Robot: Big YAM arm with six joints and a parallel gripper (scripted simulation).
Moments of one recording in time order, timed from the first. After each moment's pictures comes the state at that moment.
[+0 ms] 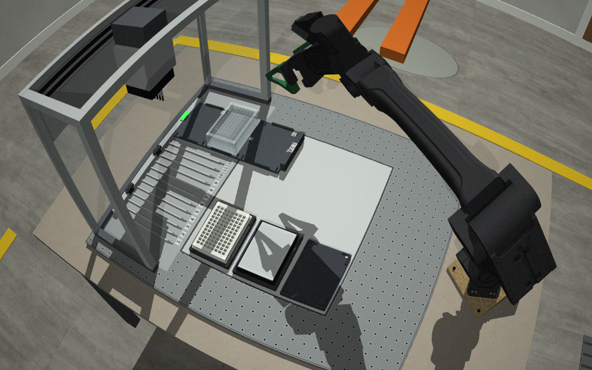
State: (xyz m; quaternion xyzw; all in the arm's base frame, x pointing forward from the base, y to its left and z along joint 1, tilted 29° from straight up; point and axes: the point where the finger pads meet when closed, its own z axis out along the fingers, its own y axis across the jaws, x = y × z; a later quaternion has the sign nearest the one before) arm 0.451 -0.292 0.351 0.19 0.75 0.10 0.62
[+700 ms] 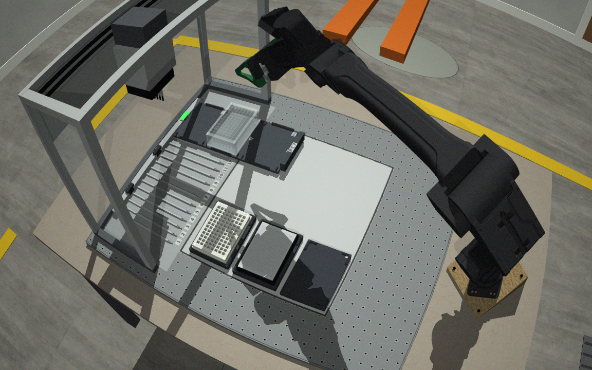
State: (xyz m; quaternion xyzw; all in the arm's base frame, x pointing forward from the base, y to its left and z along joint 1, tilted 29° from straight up) arm 0.515 -0.294 0.373 0.19 0.75 0.11 0.62
